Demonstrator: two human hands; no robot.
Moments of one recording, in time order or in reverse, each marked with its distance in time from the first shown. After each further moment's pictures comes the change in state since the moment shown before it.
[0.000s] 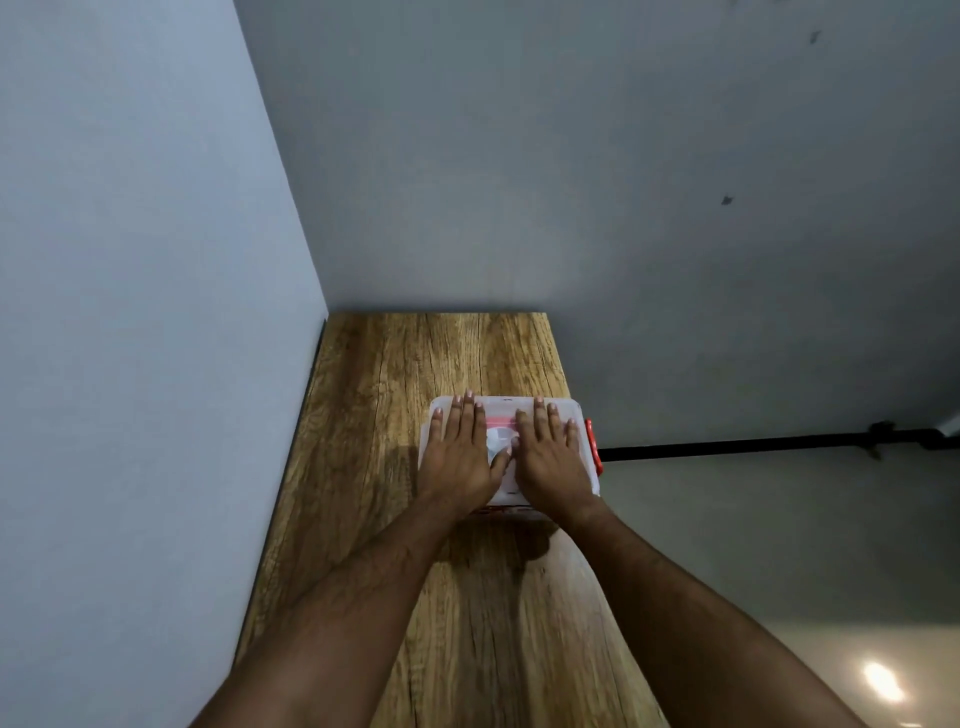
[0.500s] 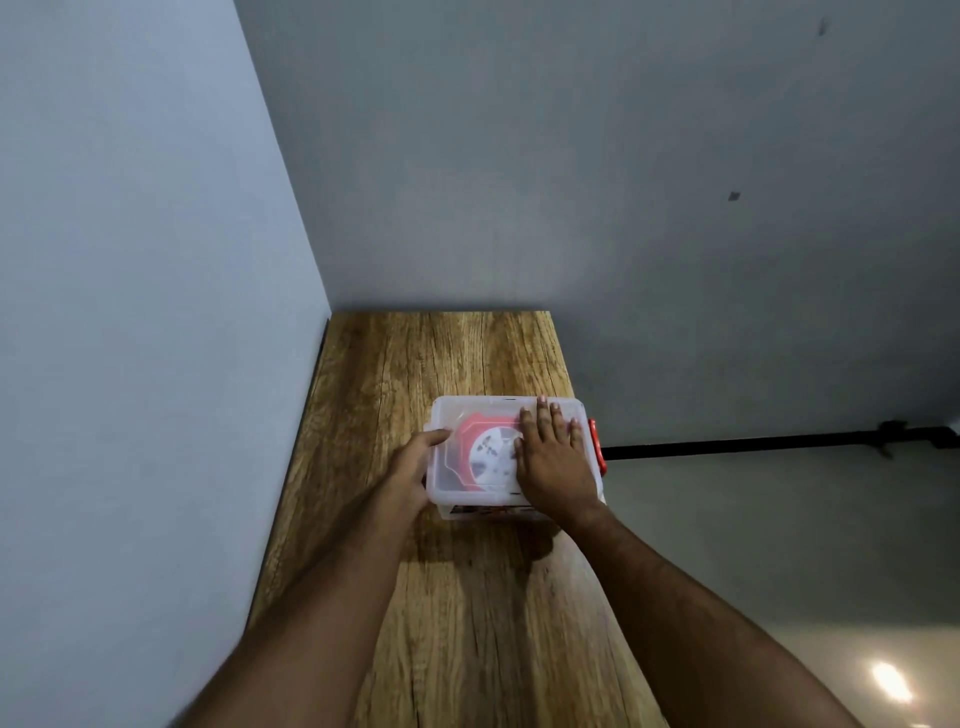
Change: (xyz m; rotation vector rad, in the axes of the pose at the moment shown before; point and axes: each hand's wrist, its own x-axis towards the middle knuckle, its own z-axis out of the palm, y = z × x) left_hand -0.005 -0.043 -0.025 -1.801 -0.293 -1.078; right_hand 0.003 0.004 0.011 0.036 0.048 0.031
